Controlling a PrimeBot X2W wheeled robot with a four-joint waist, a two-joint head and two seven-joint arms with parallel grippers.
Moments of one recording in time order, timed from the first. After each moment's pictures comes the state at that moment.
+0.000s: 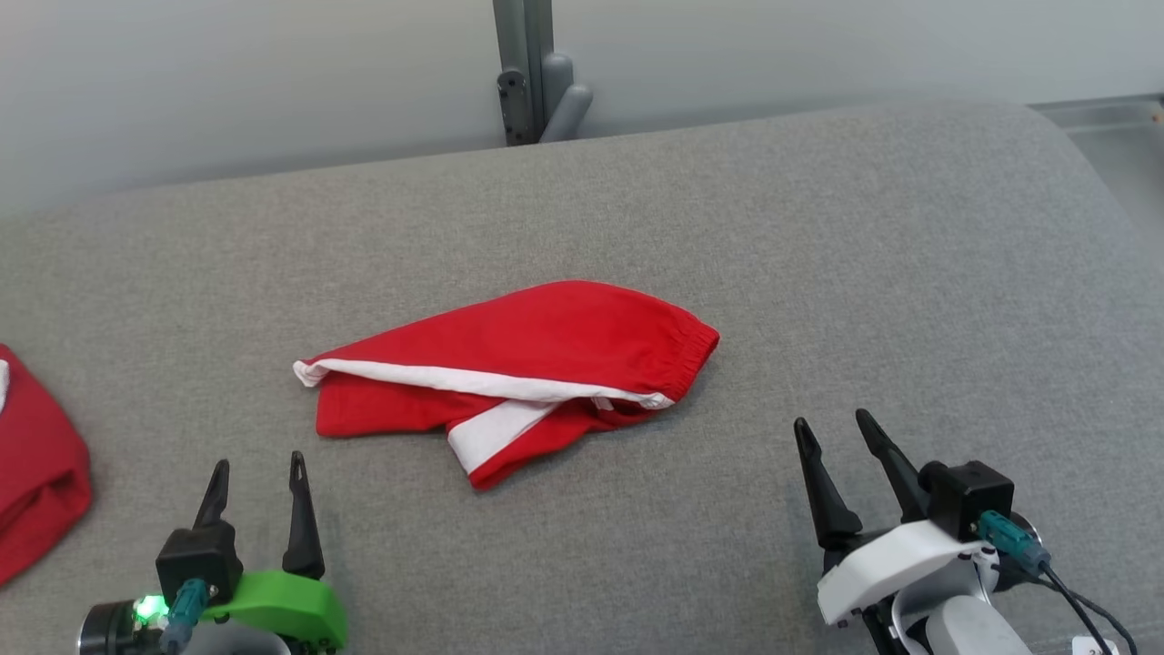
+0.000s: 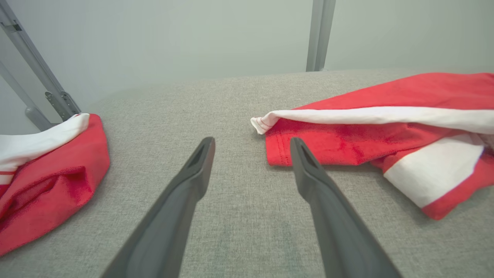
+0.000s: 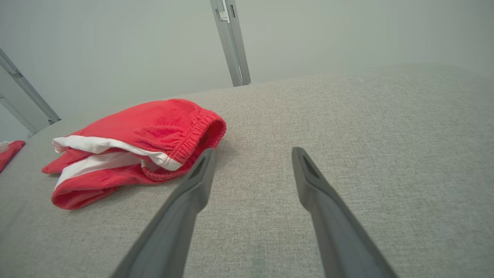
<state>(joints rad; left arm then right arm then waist) -0.12 0.11 -0.03 0.43 -0.11 0.03 -0.26 -0.14 -0.06 0.15 0.35 0.25 0.13 -0.26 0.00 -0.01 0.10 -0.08</state>
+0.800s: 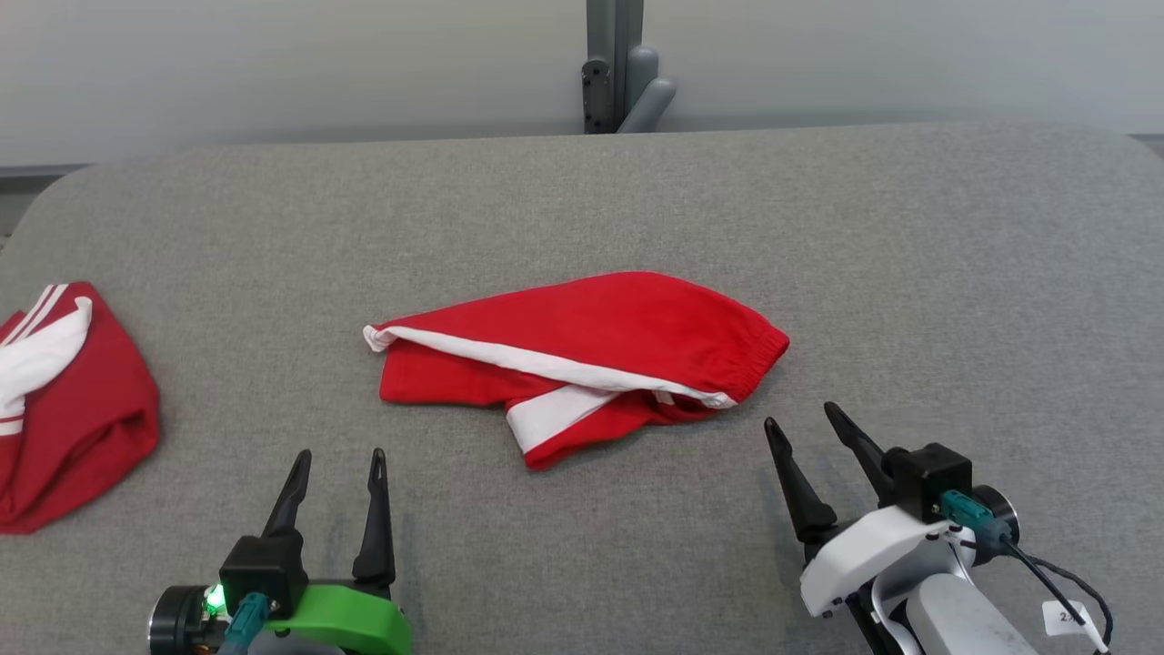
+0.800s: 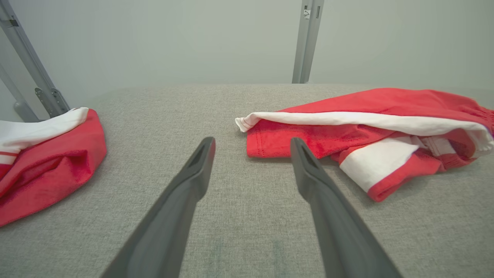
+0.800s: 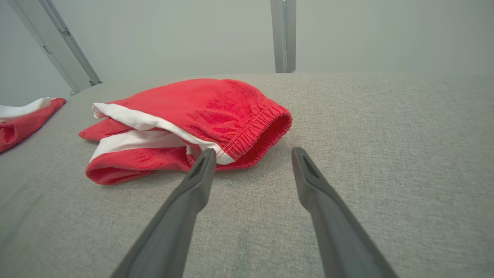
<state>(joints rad) -0.01 0.05 -0.09 0.25 -0.12 -0.02 -0.26 -0.16 -0.10 0.24 0.40 0.24 0.13 -0.26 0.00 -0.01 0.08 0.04</state>
